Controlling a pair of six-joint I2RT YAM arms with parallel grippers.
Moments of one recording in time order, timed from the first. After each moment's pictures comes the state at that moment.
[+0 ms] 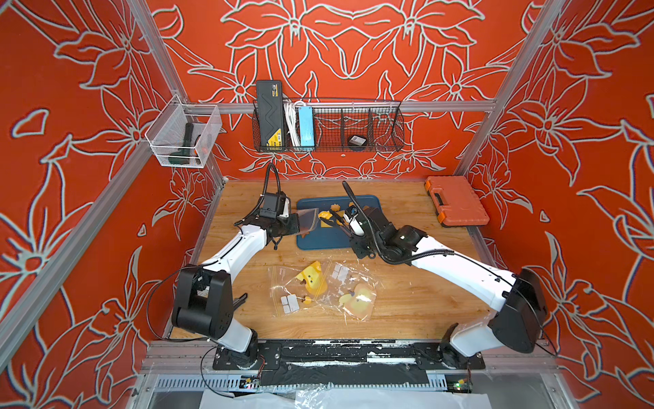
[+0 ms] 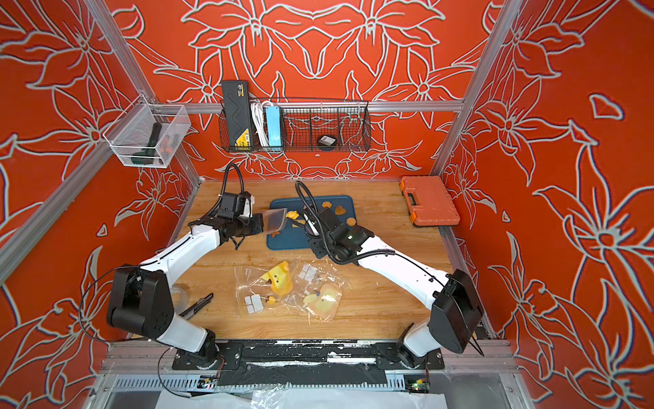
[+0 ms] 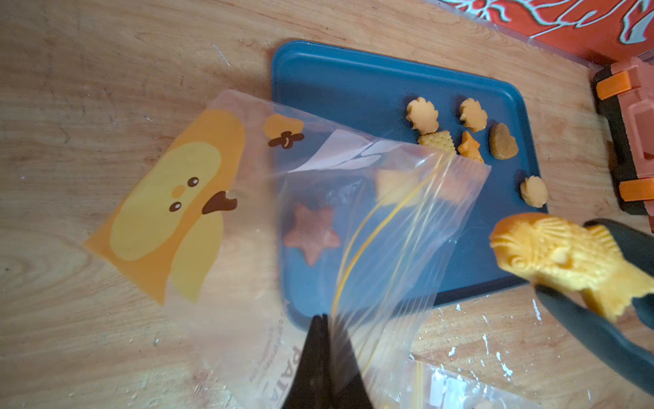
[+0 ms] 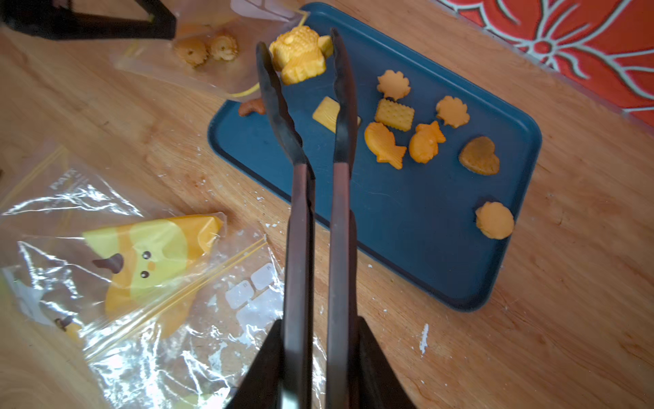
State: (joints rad) left arm -0.18 1.53 1.11 -0.42 0.15 -0.37; right arm 0.84 1.49 1.24 -0.60 0.13 0.09
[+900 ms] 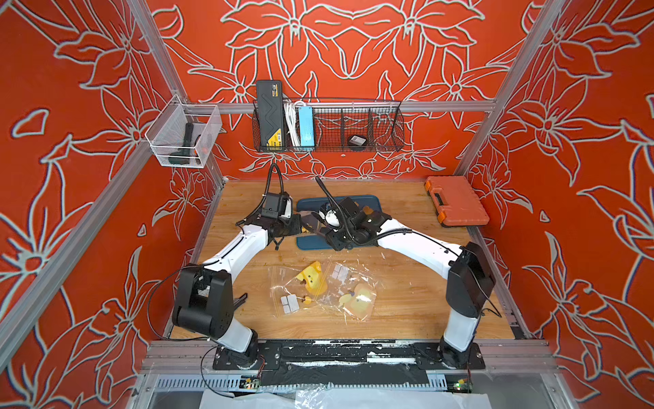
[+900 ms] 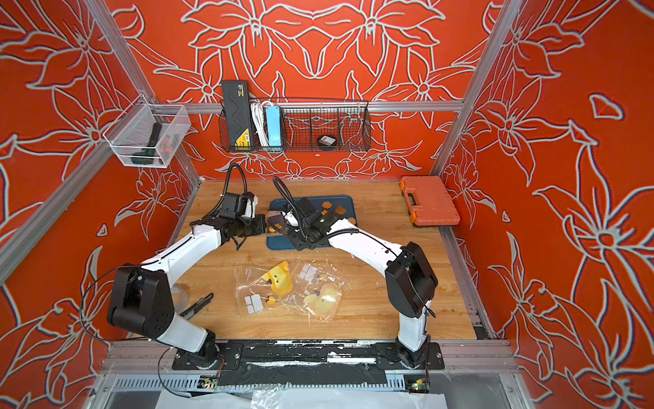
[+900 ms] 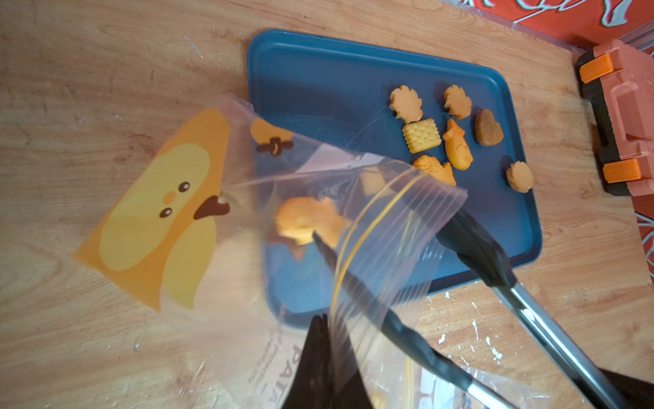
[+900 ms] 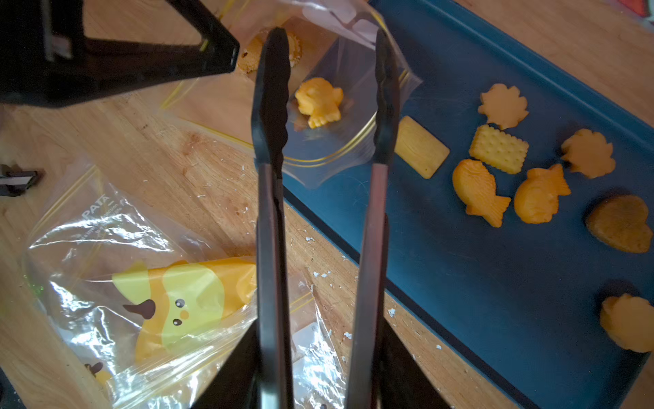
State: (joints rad) left arm -0.19 1.54 1.11 -0.42 0.18 -0.35; right arm 0.84 1.83 1.54 -0.64 -0.03 0.05
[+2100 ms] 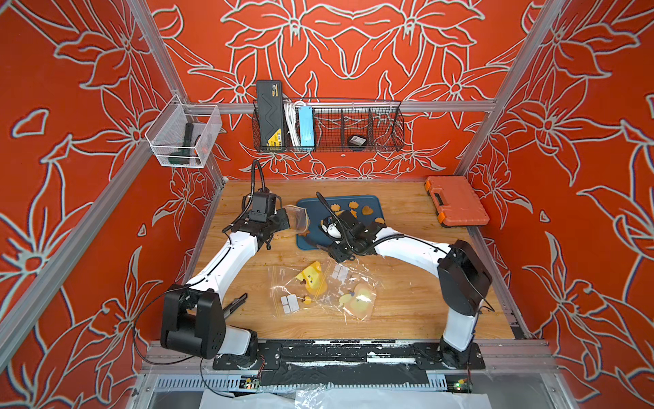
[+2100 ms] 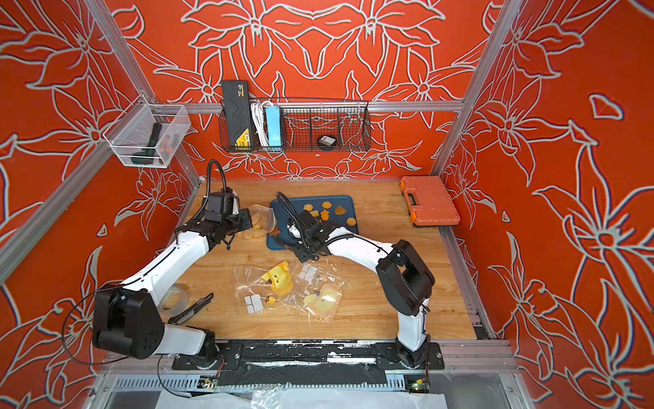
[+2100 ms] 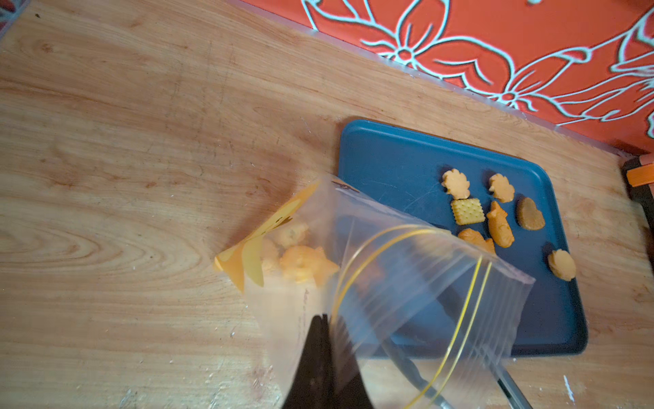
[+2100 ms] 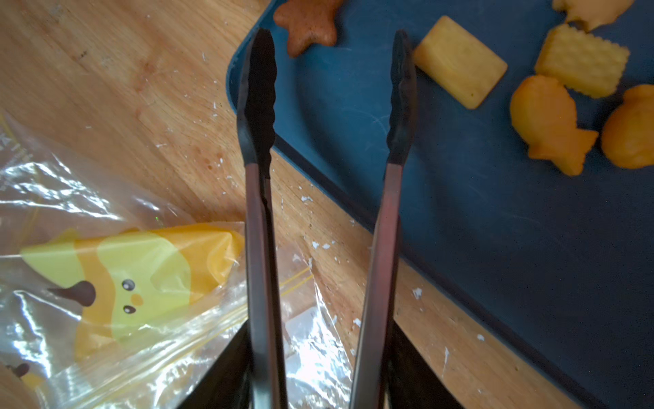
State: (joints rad) left arm -0.13 1.40 1.07 -0.40 -0.04 -0.43; right arm 0.84 1.88 1.41 -0.56 -0.06 0.07
